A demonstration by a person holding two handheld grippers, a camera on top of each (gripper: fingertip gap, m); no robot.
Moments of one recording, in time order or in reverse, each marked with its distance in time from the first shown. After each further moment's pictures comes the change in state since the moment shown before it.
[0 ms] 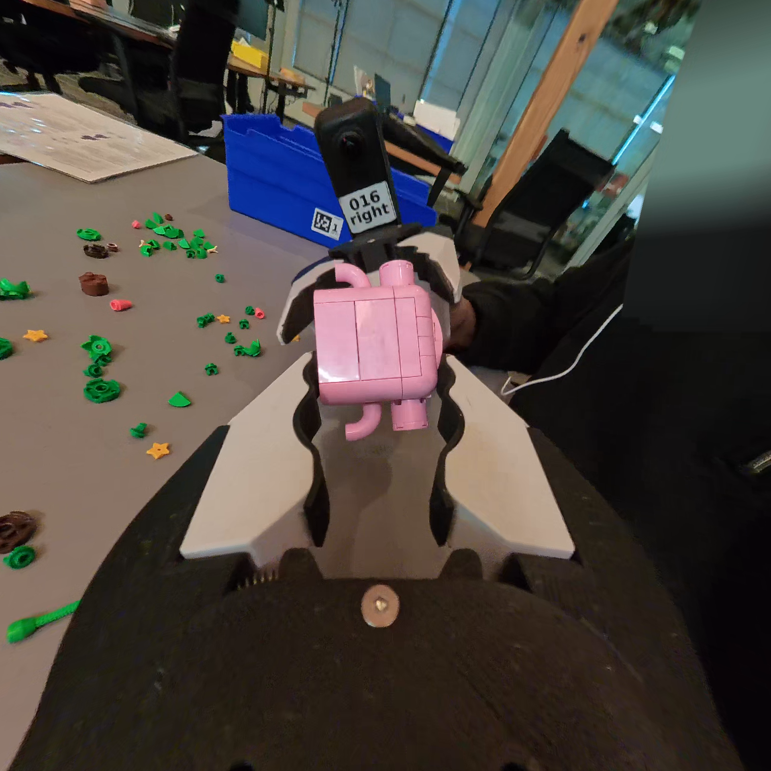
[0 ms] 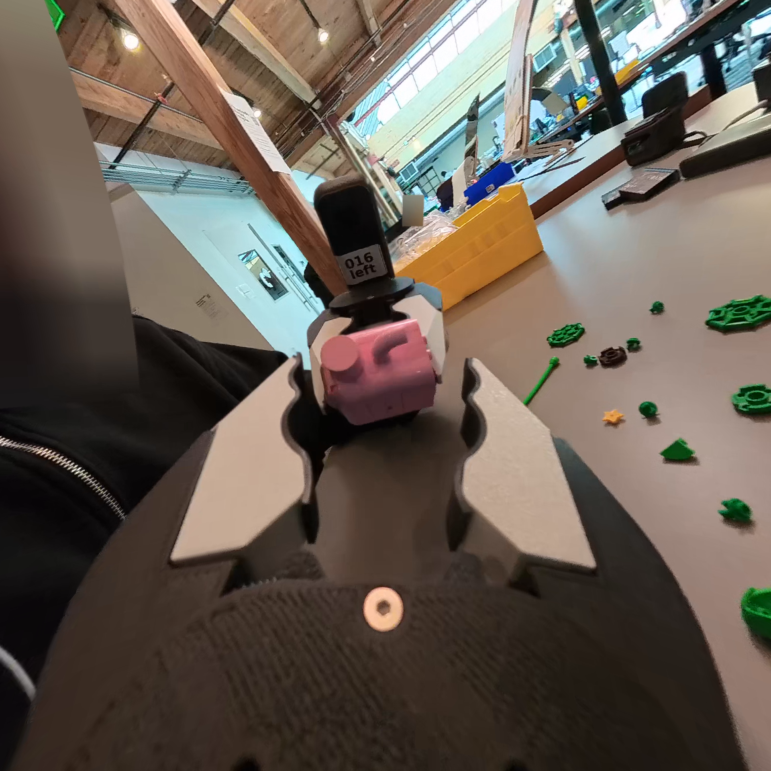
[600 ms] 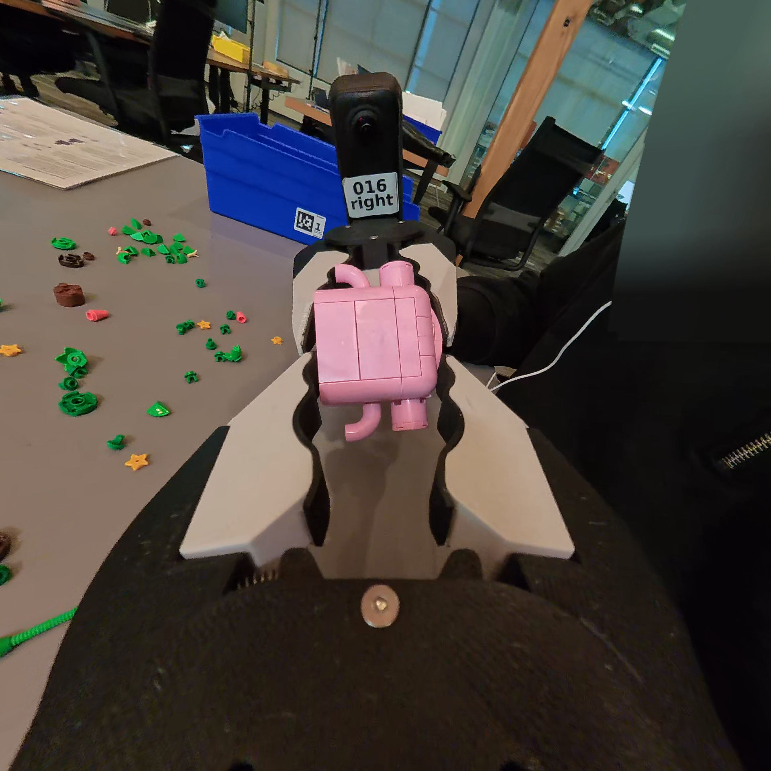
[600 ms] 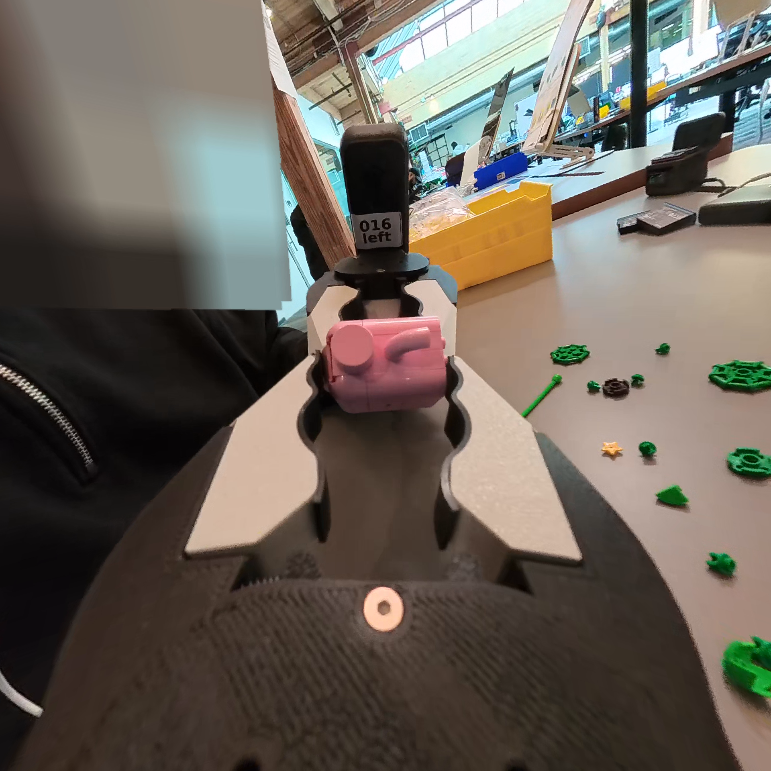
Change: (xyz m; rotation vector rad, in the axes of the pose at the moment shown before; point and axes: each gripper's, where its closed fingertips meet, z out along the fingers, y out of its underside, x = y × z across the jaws) left arm 0.013 -0.001 0.001 -0.013 0.028 0.024; right arm -0.016 0.012 0.008 -0.095 -0.007 -0.231
